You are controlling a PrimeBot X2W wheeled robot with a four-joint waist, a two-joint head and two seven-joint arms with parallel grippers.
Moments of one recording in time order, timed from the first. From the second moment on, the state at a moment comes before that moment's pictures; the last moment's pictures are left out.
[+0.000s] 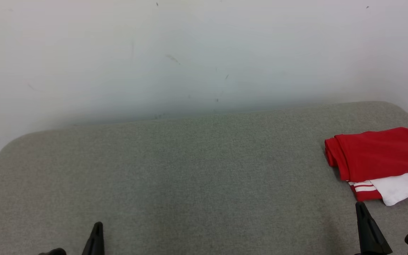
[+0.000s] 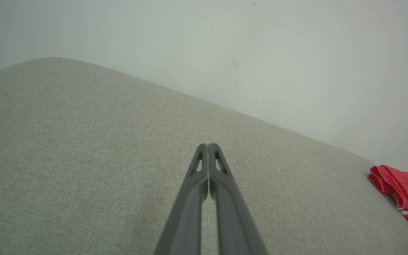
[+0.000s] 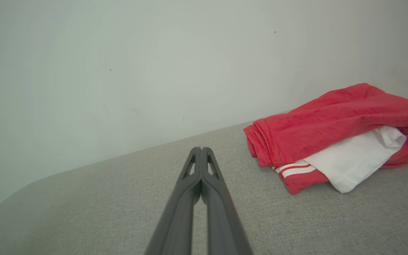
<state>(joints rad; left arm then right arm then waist) 0.04 0.04 0.03 0.25 -0.37 -0.09 -0.20 0.00 -0.11 0.08 0.21 0.49 0.13 -0.21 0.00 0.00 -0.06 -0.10</state>
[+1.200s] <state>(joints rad) -0.02 0.04 0.06 0.25 -0.91 -0.10 -0.07 -0.04 -0.09 0.00 0.22 0.98 0.13 -0.07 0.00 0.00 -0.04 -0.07</state>
